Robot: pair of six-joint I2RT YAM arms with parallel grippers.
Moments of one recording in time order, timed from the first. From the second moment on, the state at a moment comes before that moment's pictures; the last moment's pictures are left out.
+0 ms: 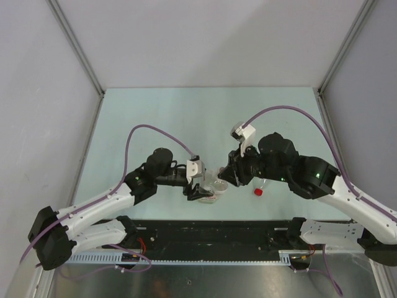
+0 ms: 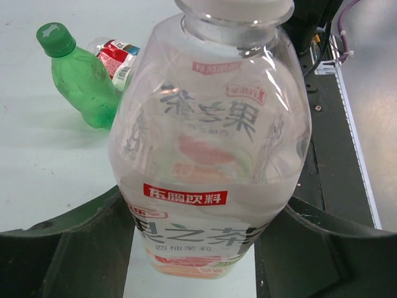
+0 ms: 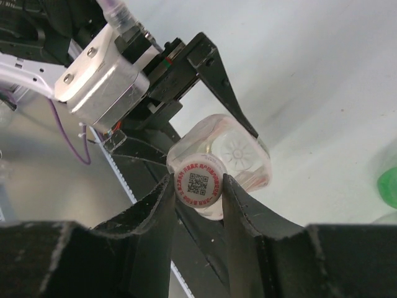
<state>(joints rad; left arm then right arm) -0.82 1.02 0.64 0.03 0.68 0.25 1.03 1.00 1.28 -0.73 -0.05 0.34</state>
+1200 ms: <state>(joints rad) -0.82 1.04 0.64 -0.02 0.71 0.23 1.02 1.05 1.30 -0.80 -0.15 0.23</state>
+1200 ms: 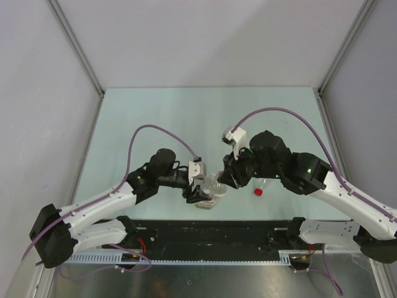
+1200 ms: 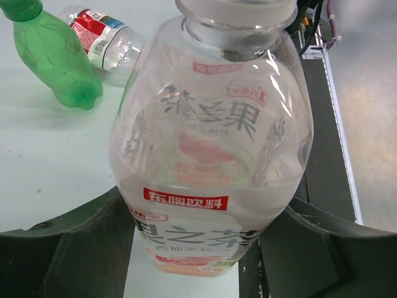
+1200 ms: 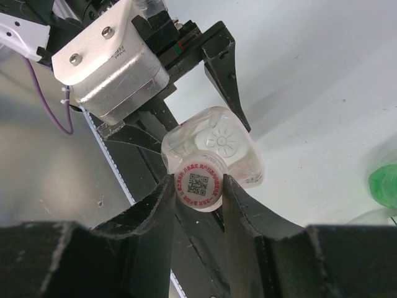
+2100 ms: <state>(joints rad) -0.83 1.02 0.64 -0.03 0.65 0.16 1.00 1.06 1.30 -0.80 -0.15 0.23</state>
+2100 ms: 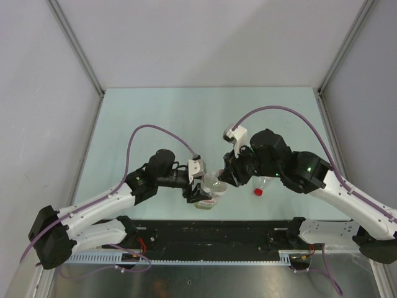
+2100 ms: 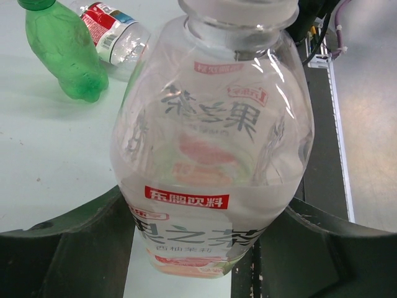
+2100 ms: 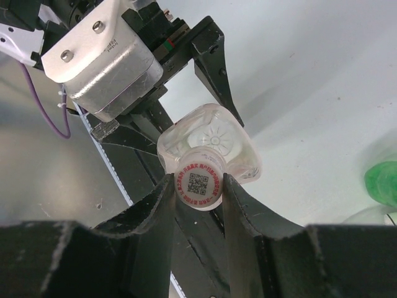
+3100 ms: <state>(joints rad) -0.83 0.97 0.64 -0.14 0.68 0.15 0.99 1.11 1.30 -0.78 -0.30 0.04</state>
